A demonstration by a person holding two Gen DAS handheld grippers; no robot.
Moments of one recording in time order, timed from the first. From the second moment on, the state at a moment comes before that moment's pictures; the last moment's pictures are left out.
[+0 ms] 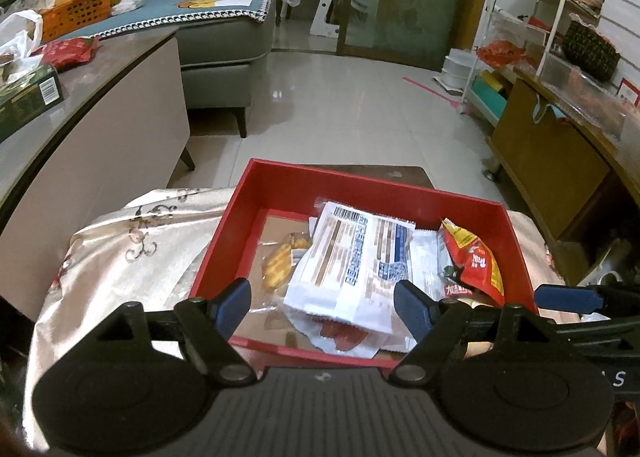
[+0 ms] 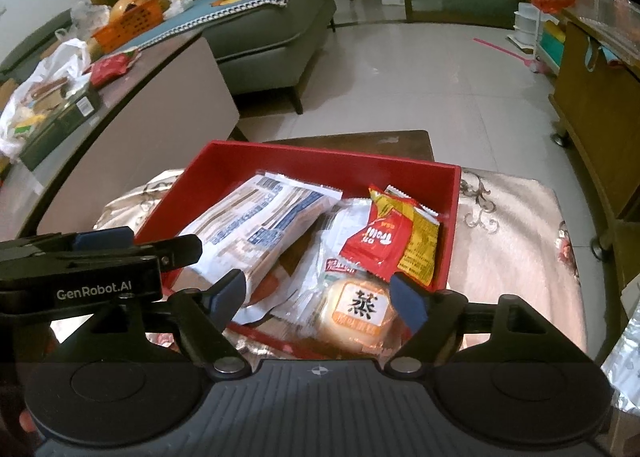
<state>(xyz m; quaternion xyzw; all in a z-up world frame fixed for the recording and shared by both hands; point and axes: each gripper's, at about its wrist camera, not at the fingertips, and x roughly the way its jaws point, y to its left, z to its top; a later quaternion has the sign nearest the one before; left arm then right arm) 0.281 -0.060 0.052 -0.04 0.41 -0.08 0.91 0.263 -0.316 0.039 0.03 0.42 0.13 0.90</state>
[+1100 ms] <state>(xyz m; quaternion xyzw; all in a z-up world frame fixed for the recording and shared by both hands) 0.218 -0.041 0.013 -0.08 0.50 -0.09 0.86 0.200 -0.314 0.008 -0.01 0.49 0.14 0.86</state>
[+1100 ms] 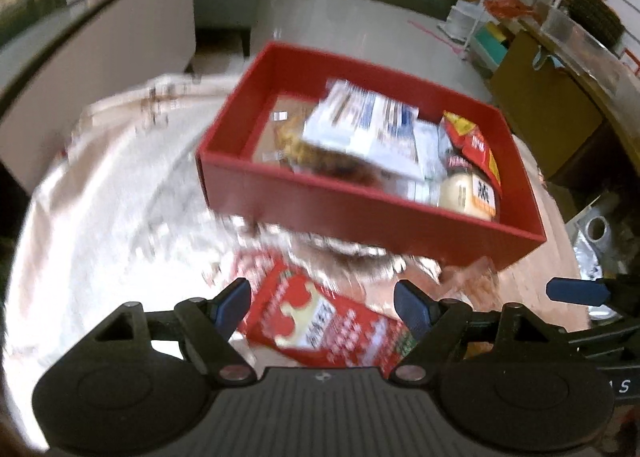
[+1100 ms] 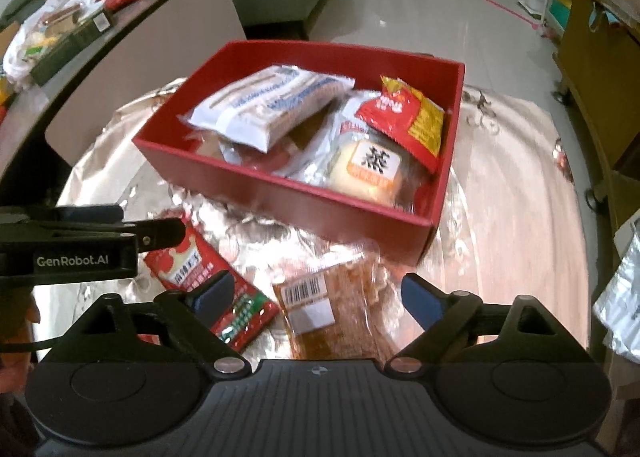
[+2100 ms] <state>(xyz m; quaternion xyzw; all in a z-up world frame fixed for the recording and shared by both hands) 0.182 -0.060 -0.036 -0.06 0.58 0.00 0.82 0.195 -0.362 0.036 0.05 0.47 0.15 0.87</state>
